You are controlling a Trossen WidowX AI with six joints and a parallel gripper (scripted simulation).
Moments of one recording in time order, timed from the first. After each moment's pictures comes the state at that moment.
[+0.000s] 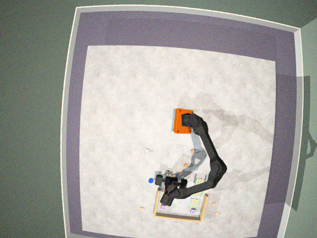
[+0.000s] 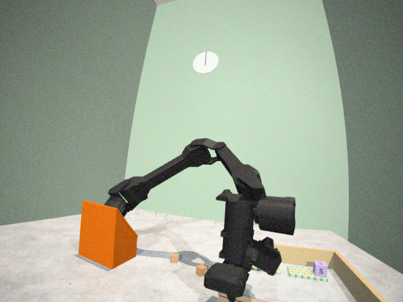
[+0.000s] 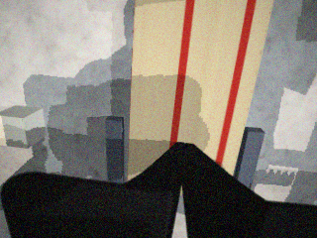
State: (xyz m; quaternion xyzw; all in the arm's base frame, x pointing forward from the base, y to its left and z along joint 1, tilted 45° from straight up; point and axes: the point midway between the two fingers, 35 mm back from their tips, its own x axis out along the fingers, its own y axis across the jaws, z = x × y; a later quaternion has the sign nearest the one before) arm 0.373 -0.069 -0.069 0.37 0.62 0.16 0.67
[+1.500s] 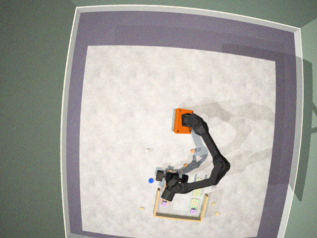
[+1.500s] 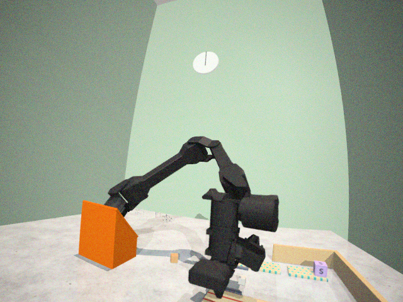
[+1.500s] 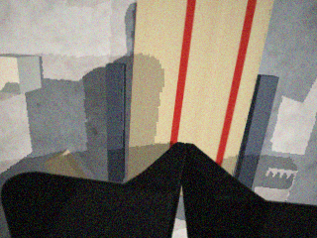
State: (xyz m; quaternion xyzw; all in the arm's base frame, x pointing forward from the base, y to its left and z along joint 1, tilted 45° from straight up) arm 0.346 -0.060 -0.069 0.37 0.61 0.16 0.68
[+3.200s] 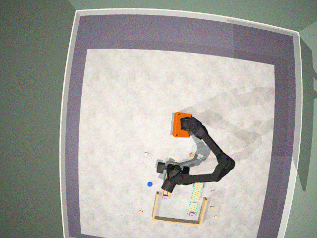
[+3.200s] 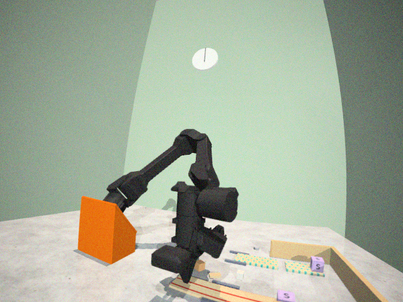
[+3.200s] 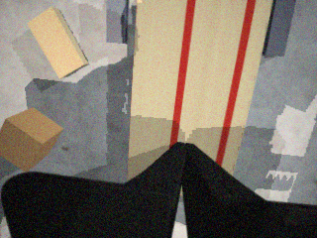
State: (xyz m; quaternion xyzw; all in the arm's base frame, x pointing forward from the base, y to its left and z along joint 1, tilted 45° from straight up) arm 0.276 -0.040 -0.068 0.37 0.61 0.16 0.68
